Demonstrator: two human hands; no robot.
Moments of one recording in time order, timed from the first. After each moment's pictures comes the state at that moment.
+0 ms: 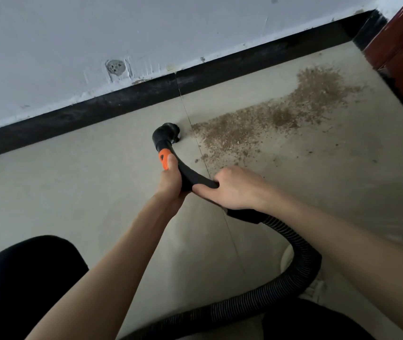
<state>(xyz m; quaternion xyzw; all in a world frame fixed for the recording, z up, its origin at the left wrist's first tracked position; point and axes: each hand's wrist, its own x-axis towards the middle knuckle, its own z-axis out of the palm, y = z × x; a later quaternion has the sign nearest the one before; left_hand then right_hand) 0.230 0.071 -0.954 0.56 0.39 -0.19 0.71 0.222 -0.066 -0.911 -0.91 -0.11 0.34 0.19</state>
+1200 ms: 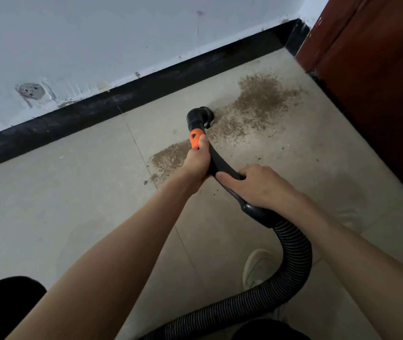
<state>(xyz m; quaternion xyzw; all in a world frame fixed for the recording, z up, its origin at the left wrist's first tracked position) 0.306 -0.079 -0.975 0.65 0.22 -0.33 0.65 0.231 -0.199 -0.925 -0.92 0.13 0.26 0.27</state>
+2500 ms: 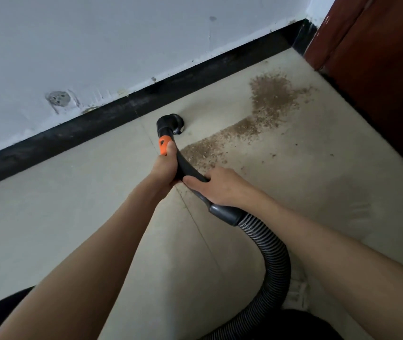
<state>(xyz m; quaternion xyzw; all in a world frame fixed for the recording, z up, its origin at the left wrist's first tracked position) 0.304 0.015 -0.963 0.69 0.27 -0.26 0.62 0.247 -0.107 -0.941 -0.89 0.05 0.30 0.33</state>
